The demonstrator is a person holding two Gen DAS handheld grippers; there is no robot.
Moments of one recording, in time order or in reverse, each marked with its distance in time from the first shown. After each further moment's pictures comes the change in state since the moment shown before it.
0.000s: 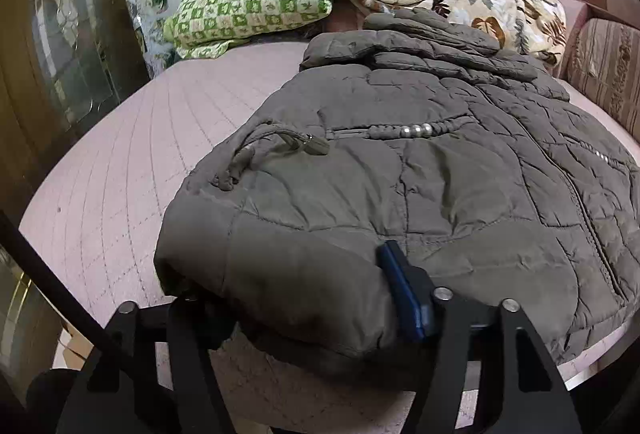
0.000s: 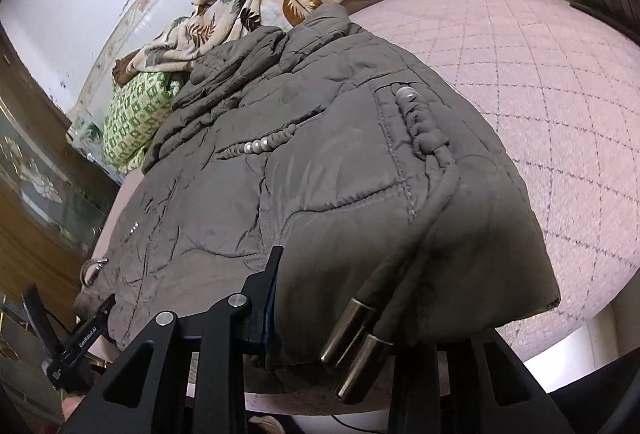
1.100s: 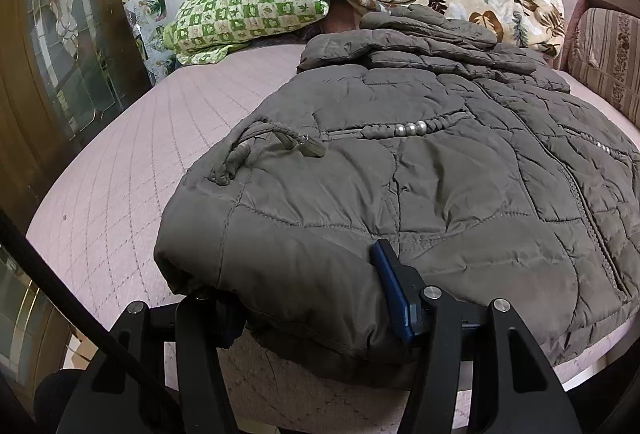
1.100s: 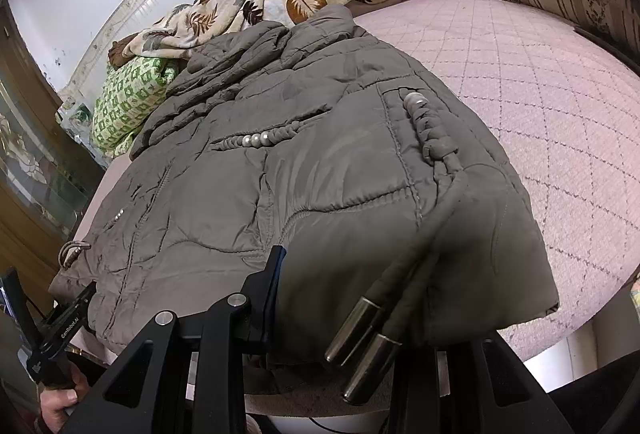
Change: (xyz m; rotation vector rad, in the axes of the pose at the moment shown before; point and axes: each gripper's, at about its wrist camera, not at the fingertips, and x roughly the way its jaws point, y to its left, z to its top) left arm 0.000 -0.003 -0.002 0.020 0.001 0.021; right arm 0.004 0.011 0.001 -0.072 0.000 -0.068
